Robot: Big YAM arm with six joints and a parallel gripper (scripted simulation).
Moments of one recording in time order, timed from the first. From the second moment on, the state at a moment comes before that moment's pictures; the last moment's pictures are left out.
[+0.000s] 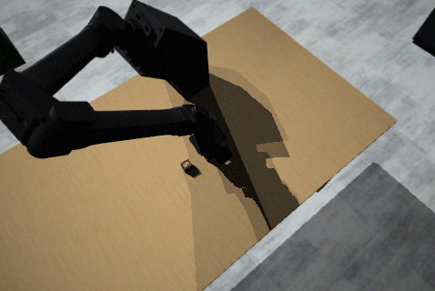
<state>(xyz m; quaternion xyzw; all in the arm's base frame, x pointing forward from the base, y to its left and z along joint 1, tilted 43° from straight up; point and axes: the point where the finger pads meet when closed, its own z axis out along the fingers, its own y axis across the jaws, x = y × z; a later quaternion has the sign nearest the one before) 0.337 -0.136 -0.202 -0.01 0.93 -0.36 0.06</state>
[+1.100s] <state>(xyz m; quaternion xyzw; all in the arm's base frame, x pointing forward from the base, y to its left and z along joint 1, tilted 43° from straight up) 0.337 -0.136 -0.202 -0.01 0.93 -0.36 0.06</state>
